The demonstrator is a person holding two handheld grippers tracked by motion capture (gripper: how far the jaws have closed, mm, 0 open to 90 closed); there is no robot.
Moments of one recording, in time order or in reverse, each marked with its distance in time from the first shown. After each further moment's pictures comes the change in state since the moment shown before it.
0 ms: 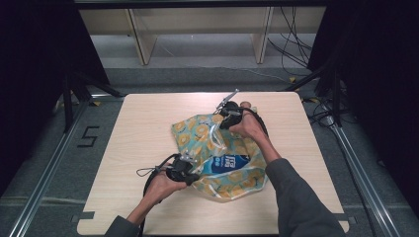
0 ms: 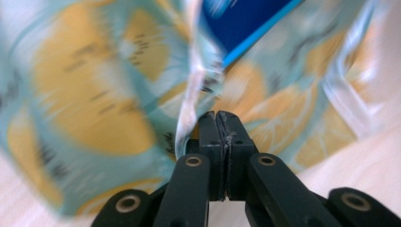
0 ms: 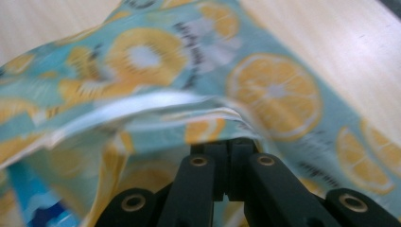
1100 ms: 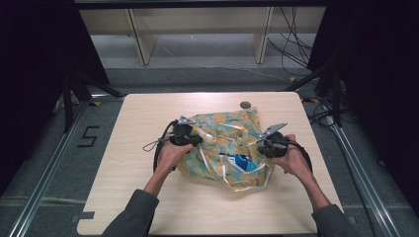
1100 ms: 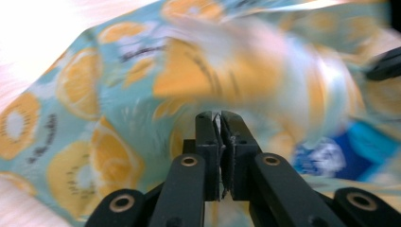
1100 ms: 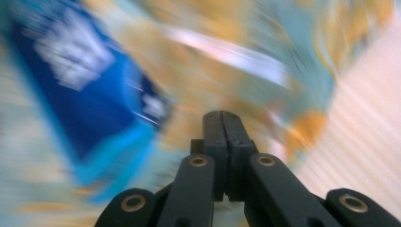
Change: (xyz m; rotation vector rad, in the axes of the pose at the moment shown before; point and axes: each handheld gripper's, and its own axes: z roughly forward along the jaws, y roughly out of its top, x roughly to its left) left arm 0.050 0.066 -0.005 -0.295 0.143 -0.233; right arm 0.009 -0.145 -0.059 -0.002 -0.134 0.081
